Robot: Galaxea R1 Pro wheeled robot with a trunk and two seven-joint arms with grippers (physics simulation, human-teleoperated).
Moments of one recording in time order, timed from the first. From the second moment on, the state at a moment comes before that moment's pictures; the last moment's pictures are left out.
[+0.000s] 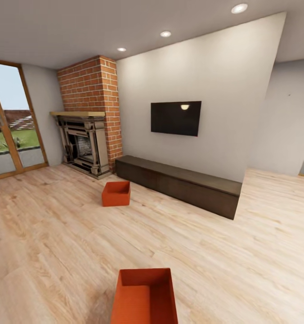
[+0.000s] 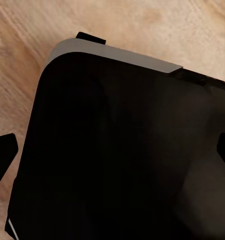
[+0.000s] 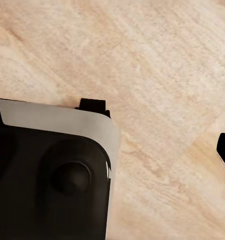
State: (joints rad) left arm 0.00 -0.03 0.06 -0.05 0.25 -0.06 0.00; right arm -0.13 -0.05 0.20 0.03 -0.09 -0.14 -0.01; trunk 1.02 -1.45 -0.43
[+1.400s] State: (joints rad) left arm 0.00 -0.03 0.06 -0.05 0.25 -0.06 0.00; right arm -0.13 -0.06 0.21 0.03 -0.09 -0.14 -0.01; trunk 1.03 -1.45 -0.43
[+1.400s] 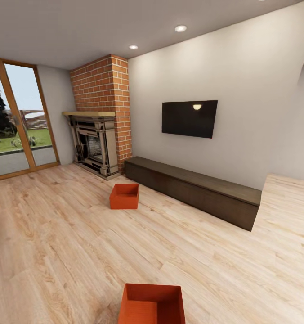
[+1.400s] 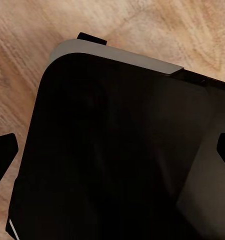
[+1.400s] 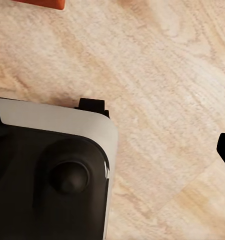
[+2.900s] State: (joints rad) left arm 0.00 -0.03 0.06 -0.05 0.26 -0.06 0.00; right arm -0.13 -0.06 0.20 0.03 -0.09 -0.14 -0.01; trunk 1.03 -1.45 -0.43
